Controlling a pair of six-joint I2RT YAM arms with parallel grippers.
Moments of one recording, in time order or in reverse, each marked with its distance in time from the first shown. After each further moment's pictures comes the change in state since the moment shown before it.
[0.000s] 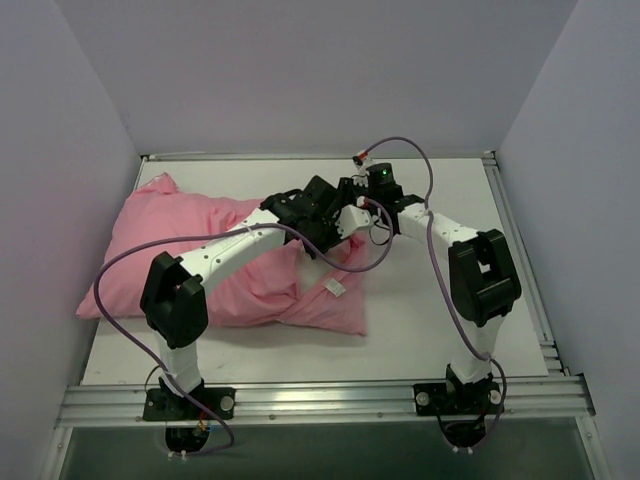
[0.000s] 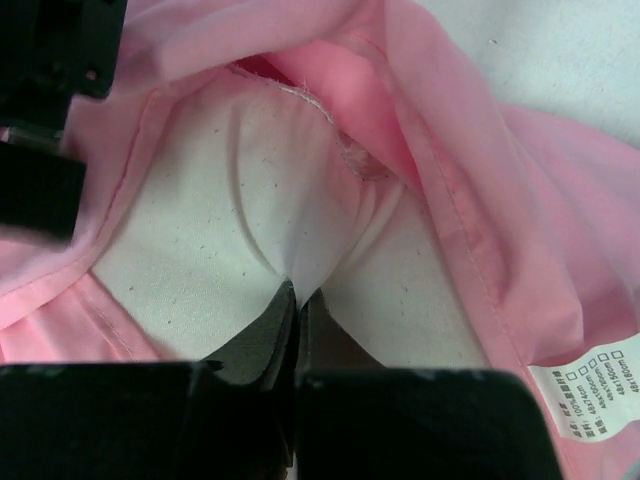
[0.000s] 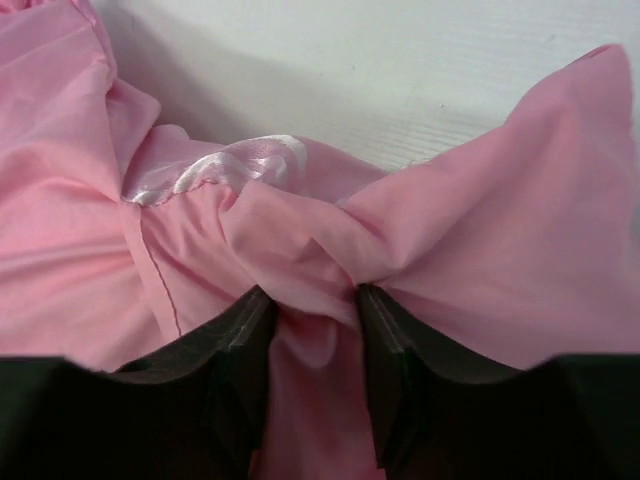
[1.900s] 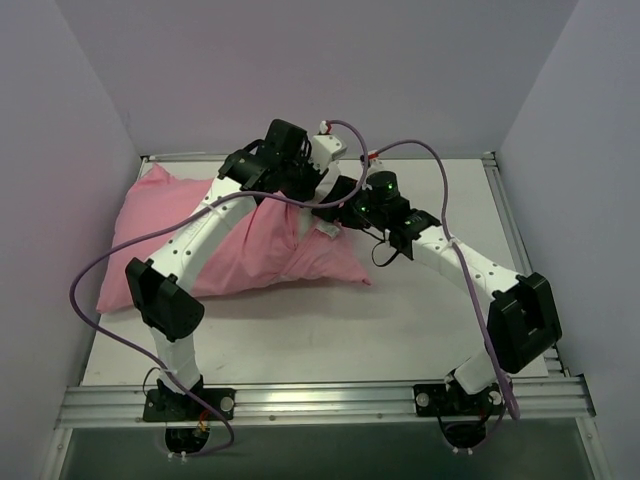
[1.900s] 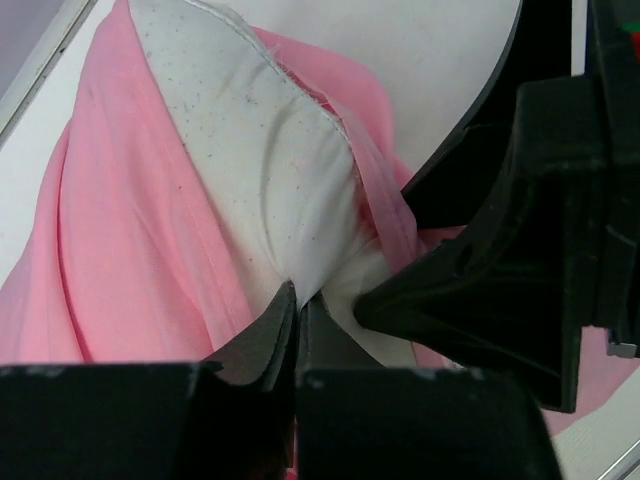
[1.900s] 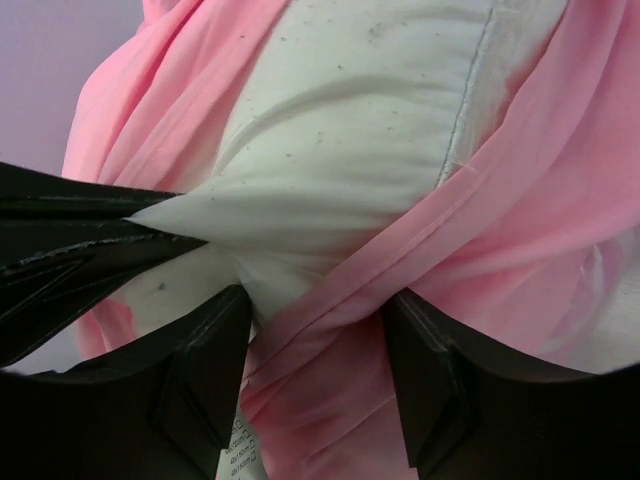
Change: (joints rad) left arm 0.156 0.014 0.394 -0.119 -0.006 -0.233; right arm 0.138 -0.350 -0.148 -0.023 0.203 0.215
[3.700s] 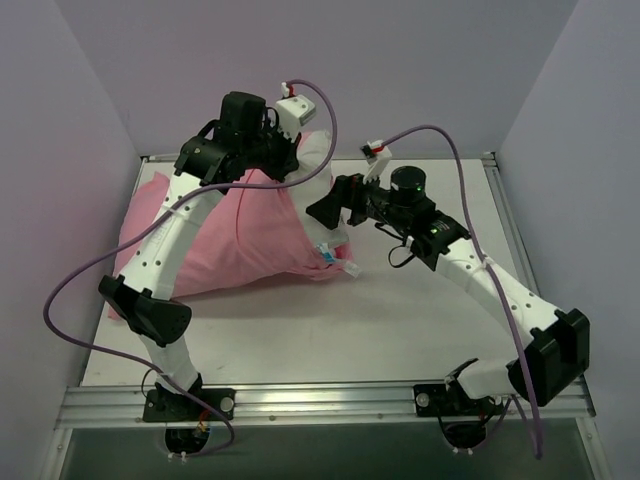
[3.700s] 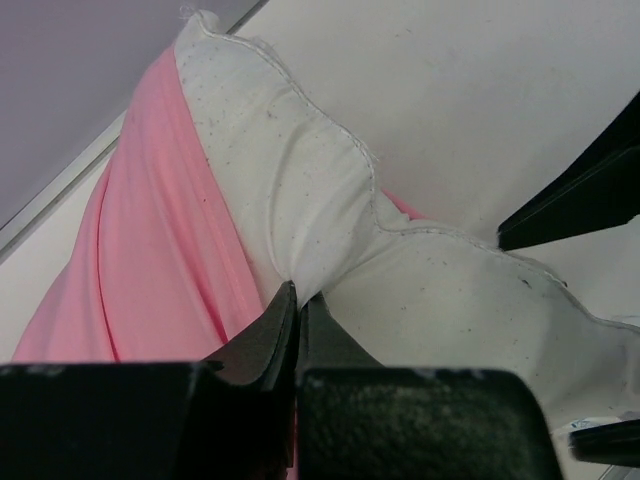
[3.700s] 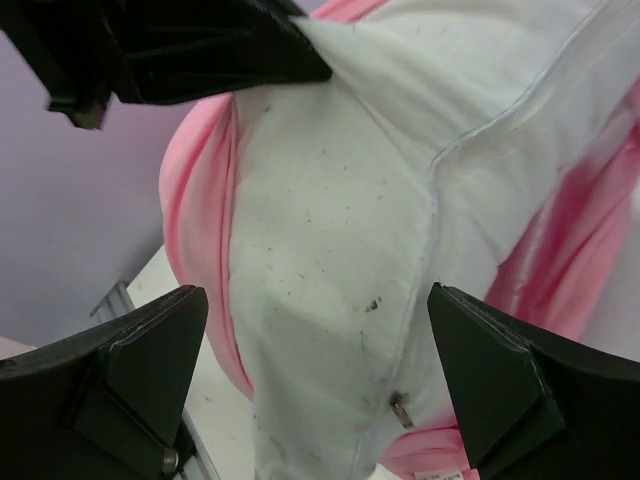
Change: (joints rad) left arm 0.107 -0.074 0.134 -0.006 0.089 -0.063; right arm -0.016 -0.227 0.006 0.025 -0.194 -0.271
